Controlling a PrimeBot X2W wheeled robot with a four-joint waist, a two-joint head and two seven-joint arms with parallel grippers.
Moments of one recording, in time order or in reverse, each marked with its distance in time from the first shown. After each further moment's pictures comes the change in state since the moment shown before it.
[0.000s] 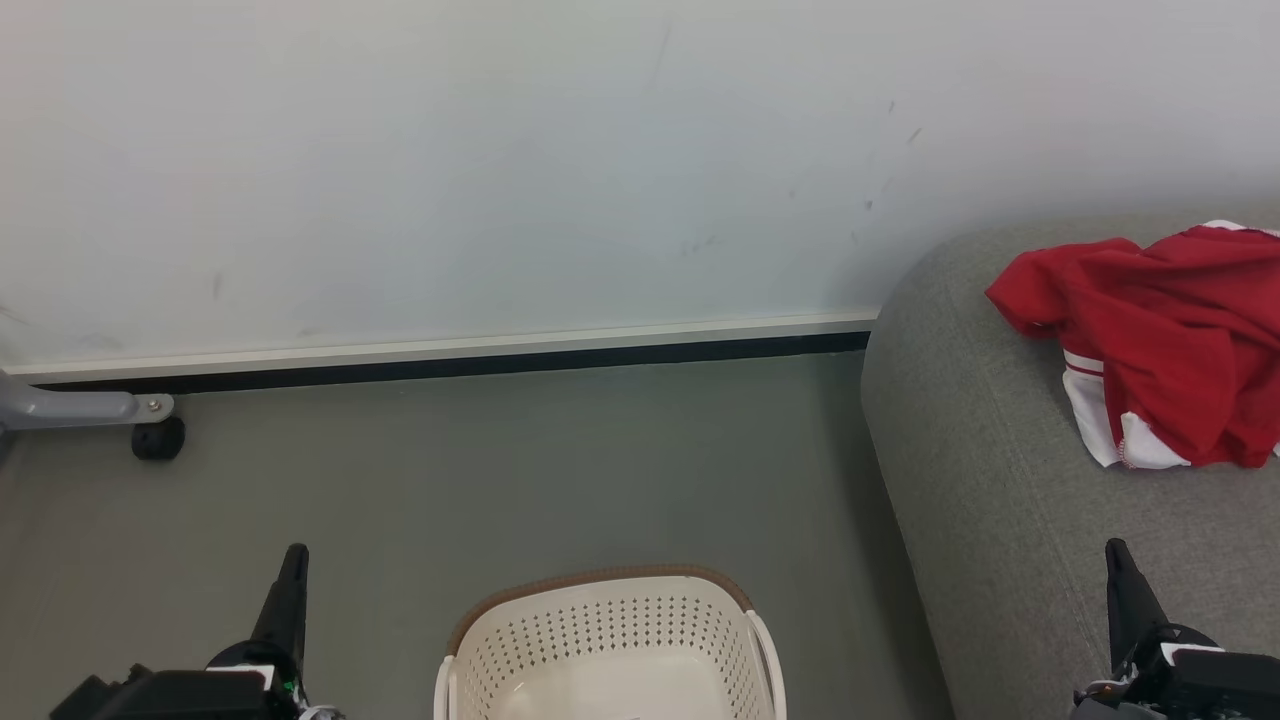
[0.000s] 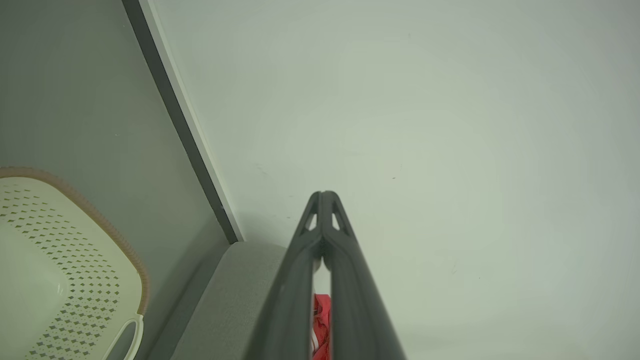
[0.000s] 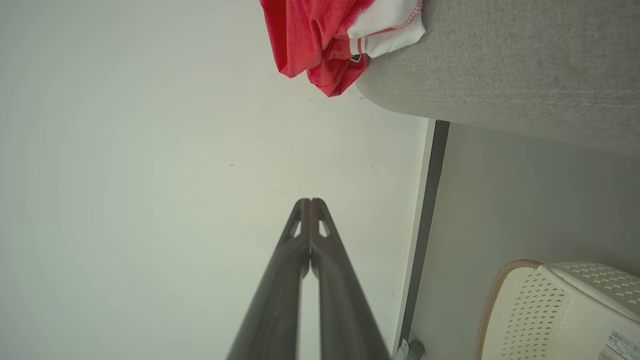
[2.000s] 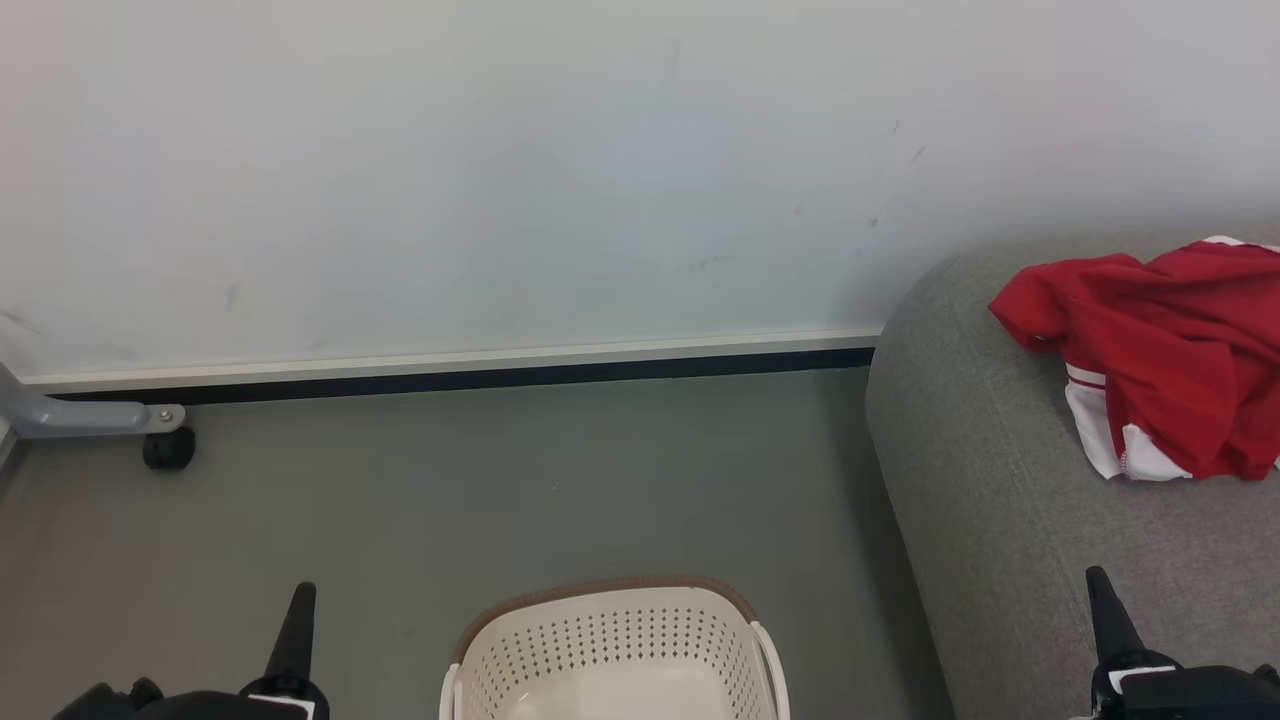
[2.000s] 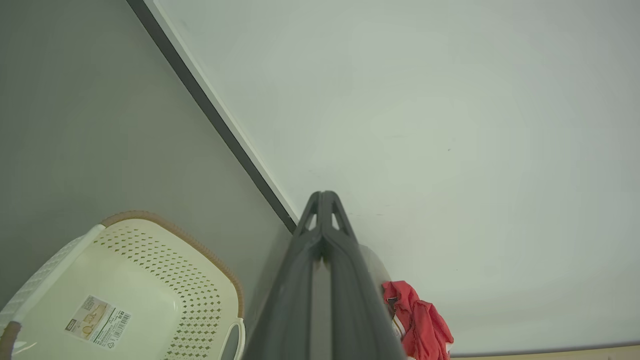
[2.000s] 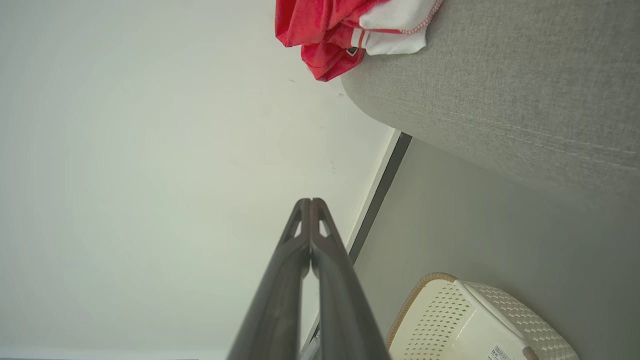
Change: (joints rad) left arm 0.061 0.045 -0.077 -0.031 0.270 0.055 -0.074; right arm 0.058 -0.026 0.083 -0.040 -0.279 -0.057 -0.074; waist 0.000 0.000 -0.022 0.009
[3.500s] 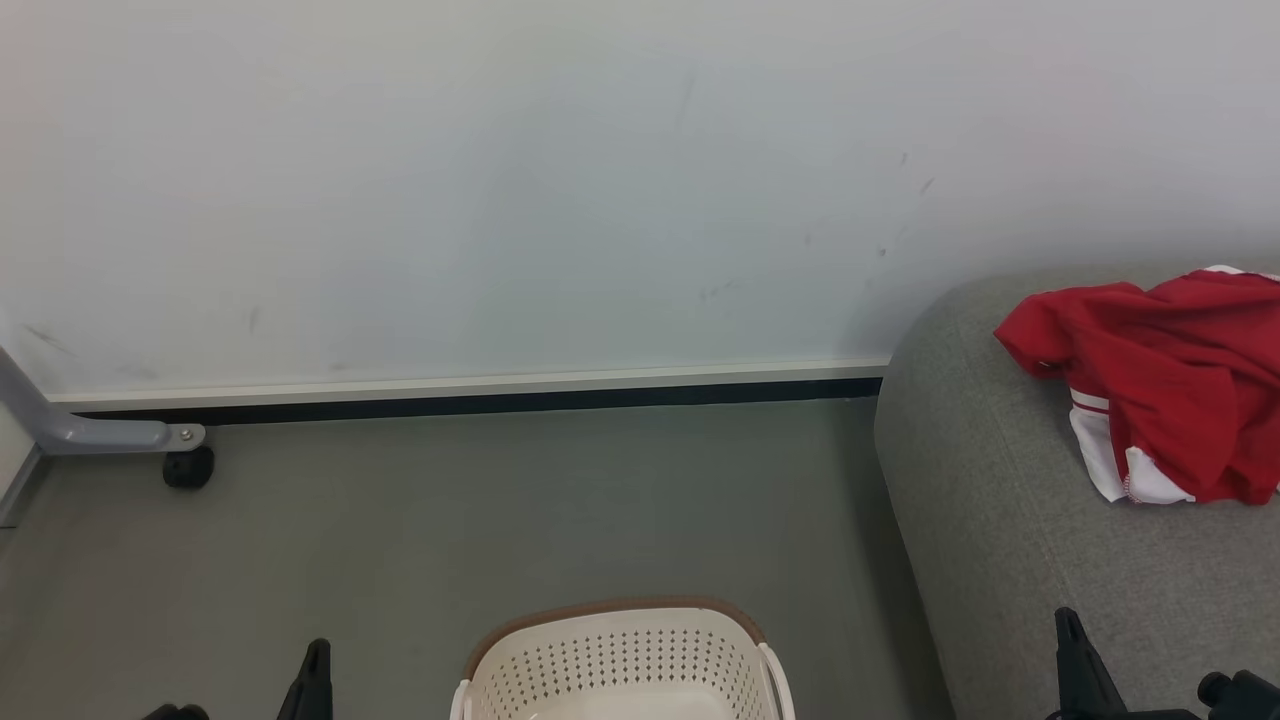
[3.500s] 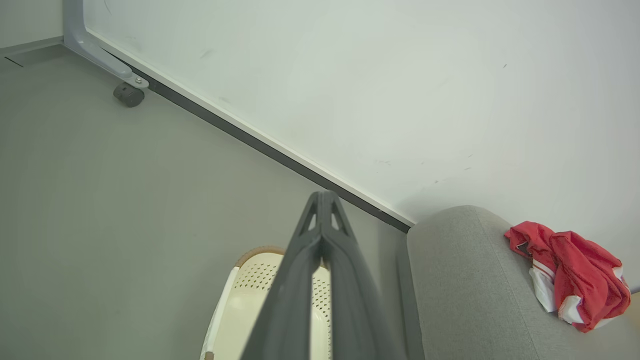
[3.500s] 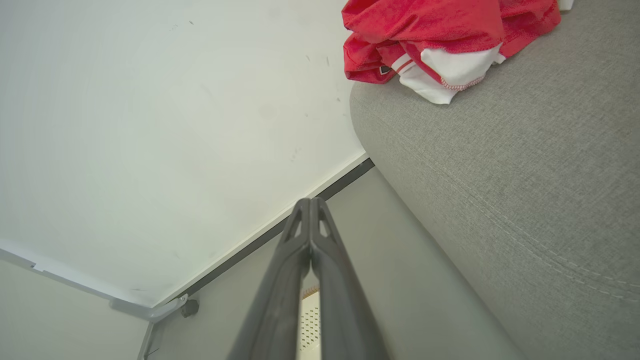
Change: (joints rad) left arm 0.102 0.076 -0.144 -0.054 0.472 0.101 -0.142; right arm 0.102 -0.048 0.155 -0.075 -0.525 -0.097 -0.144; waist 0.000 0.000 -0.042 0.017
